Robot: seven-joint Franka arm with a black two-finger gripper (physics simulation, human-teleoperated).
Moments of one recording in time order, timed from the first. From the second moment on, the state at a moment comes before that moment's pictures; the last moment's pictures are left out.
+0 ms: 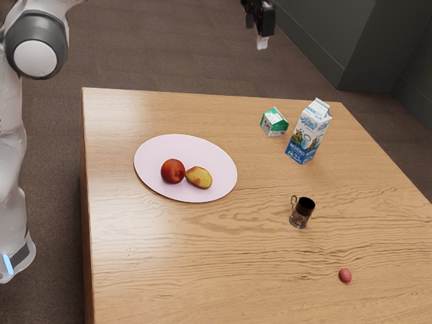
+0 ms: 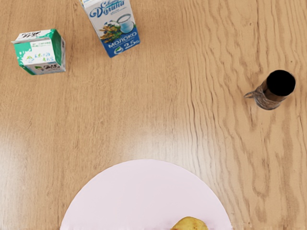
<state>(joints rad) -0.13 0.10 0.12 -1.03 0.08 1.33 0.04</state>
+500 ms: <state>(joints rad) -0.12 0.16 0.11 -1.22 0.08 1.42 0.01</state>
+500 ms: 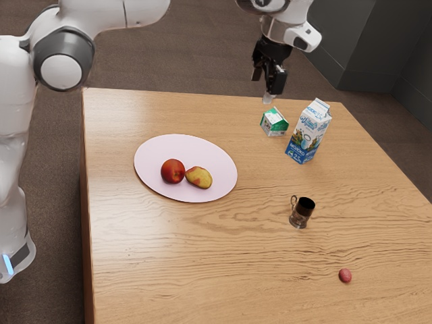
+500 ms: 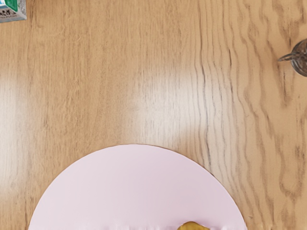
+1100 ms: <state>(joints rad) -0.13 -0.26 0.07 -2.15 0.07 1.91 0.00</state>
